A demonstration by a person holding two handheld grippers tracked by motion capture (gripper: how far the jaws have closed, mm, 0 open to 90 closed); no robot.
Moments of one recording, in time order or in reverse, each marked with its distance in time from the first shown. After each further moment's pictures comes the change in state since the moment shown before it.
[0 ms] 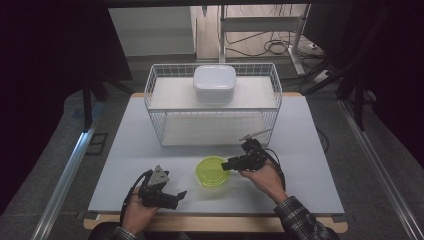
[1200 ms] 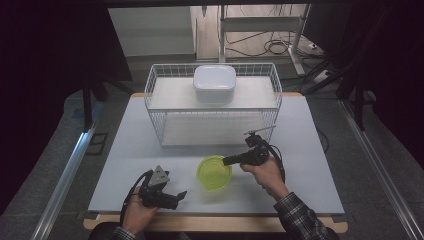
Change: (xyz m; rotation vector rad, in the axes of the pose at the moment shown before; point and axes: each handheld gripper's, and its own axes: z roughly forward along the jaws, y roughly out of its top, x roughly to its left) left arm -0.001 0.000 0.001 0.007 0.000 0.001; right arm -0.008 0.008 -0.010 -0.025 0.145 0.150
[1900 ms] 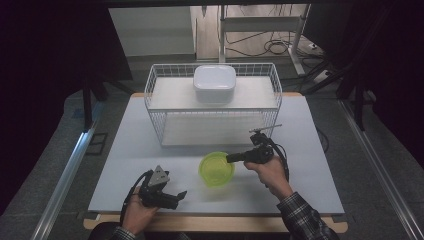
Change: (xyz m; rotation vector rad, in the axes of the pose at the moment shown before) left arm 0.000 0.000 0.000 -0.001 0.001 -0.001; right arm -0.002 0.000 -0.013 -0.033 0.008 0.023
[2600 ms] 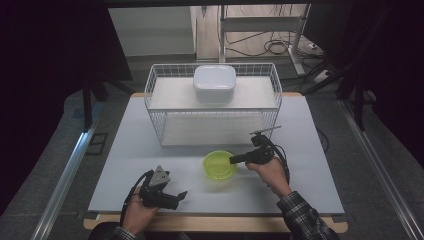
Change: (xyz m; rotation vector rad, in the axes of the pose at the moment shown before) left arm 0.000 0.000 0.001 0.008 0.000 0.007; right arm -0.028 -0.004 0.009 0.039 -0.083 0.034
